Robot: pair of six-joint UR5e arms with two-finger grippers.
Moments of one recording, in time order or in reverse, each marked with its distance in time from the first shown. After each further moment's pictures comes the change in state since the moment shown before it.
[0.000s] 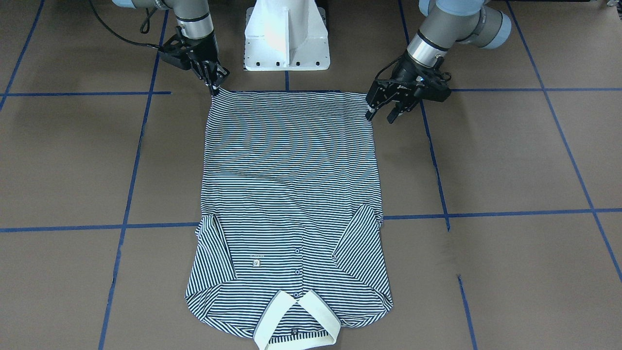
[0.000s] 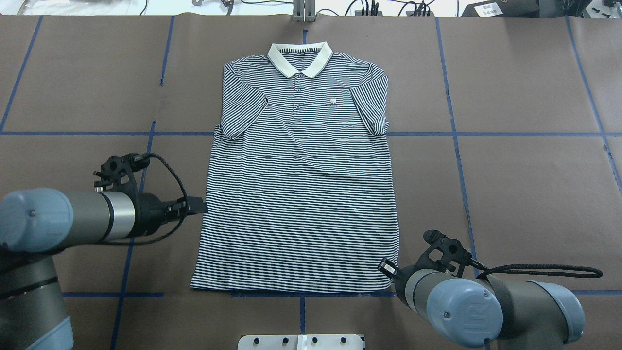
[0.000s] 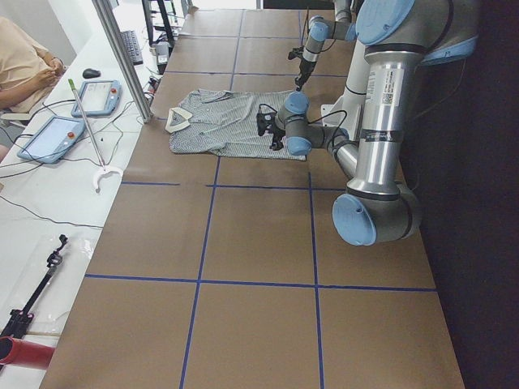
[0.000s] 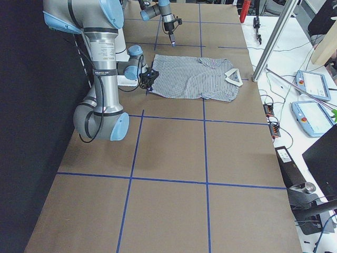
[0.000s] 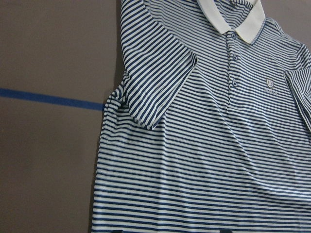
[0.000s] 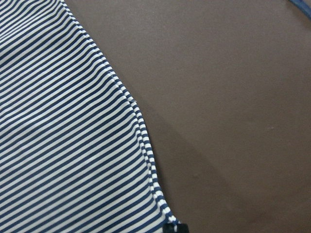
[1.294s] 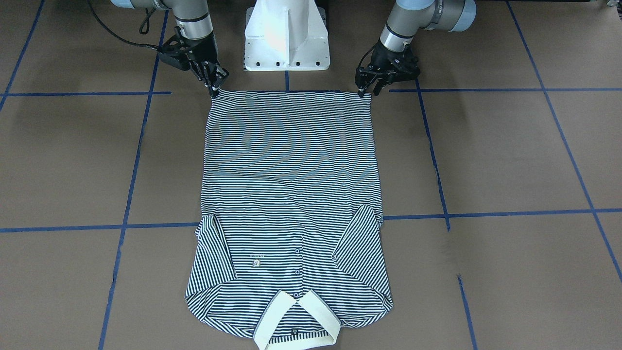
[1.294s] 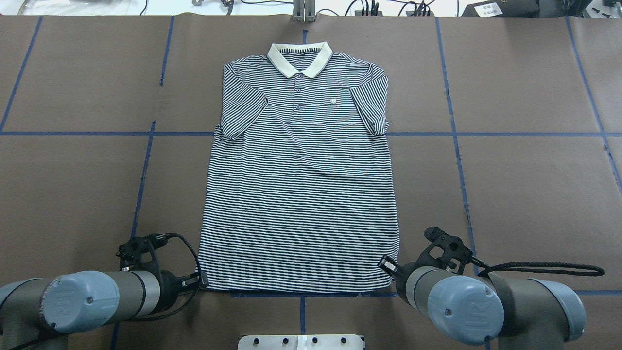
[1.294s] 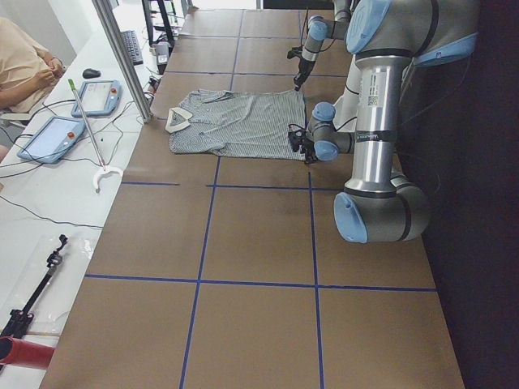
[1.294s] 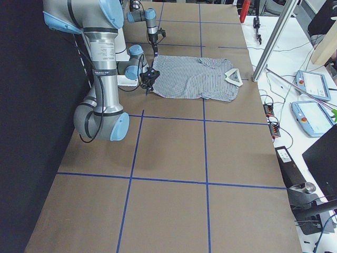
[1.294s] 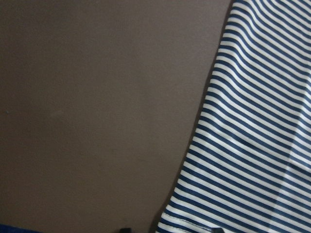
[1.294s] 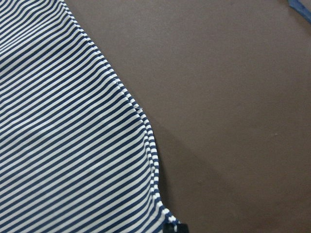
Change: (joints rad) left arm 0.233 0.023 0.002 0.155 0.079 -0.190; right arm 0.008 0.002 0.002 0.000 -0.002 -0.002
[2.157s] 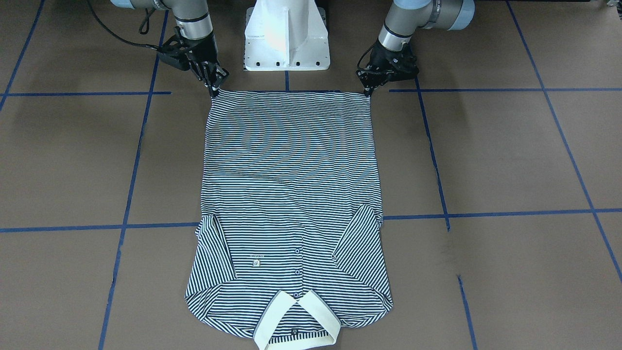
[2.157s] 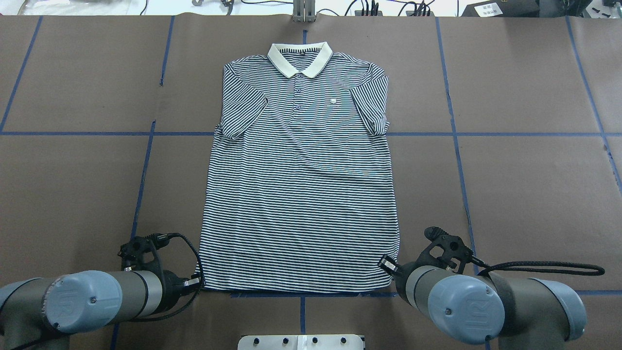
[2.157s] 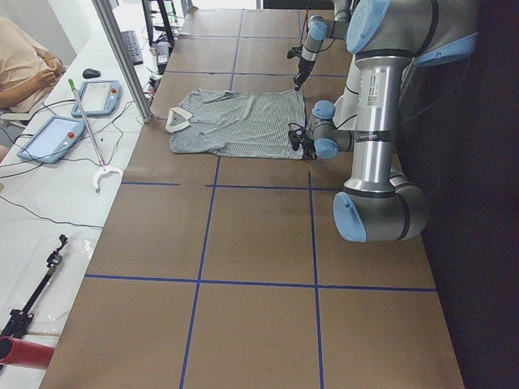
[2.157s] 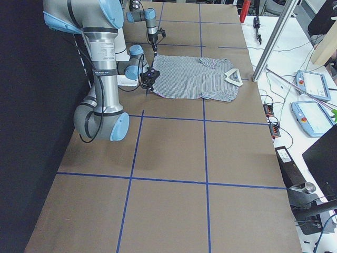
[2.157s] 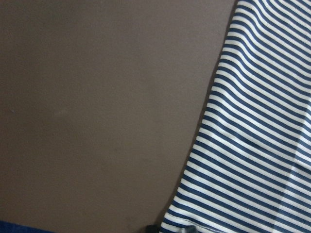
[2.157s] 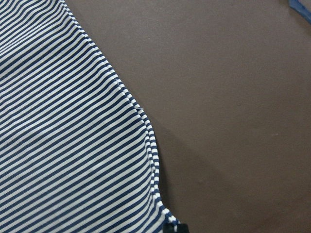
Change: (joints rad) left arm 0.000 -0.010 -0.010 0.024 0.000 0.001; right arm 0.002 0.000 0.003 0.001 0.002 0.000
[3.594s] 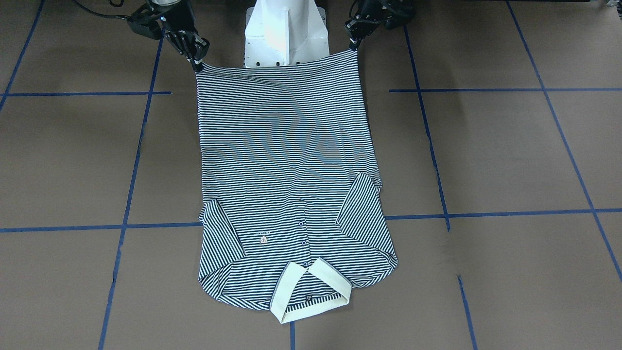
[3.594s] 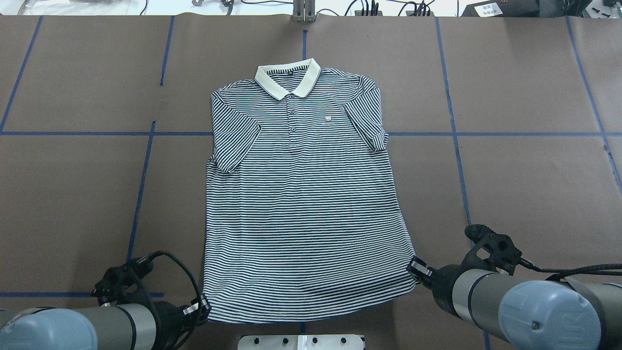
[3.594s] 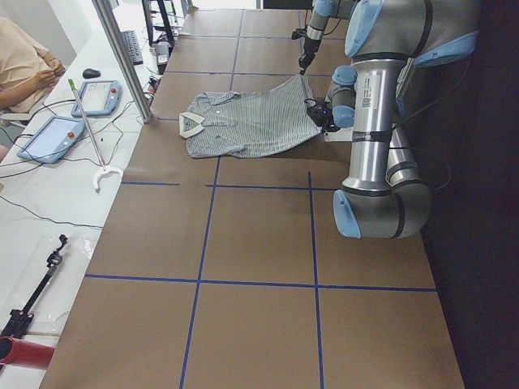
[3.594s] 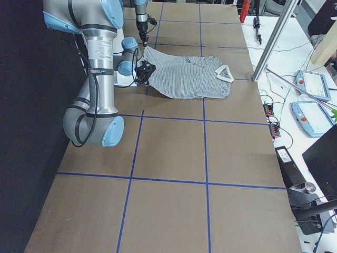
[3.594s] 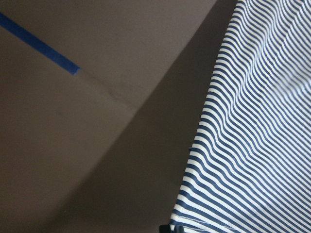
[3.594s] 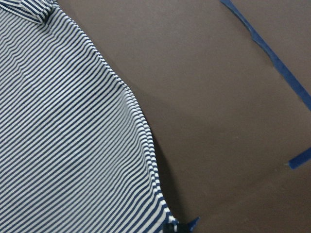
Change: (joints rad) left arm 0.091 -0.047 -0.301 0.308 0.050 -0.302; right arm 0.009 -0.137 0.220 -0.001 0.008 -0.026
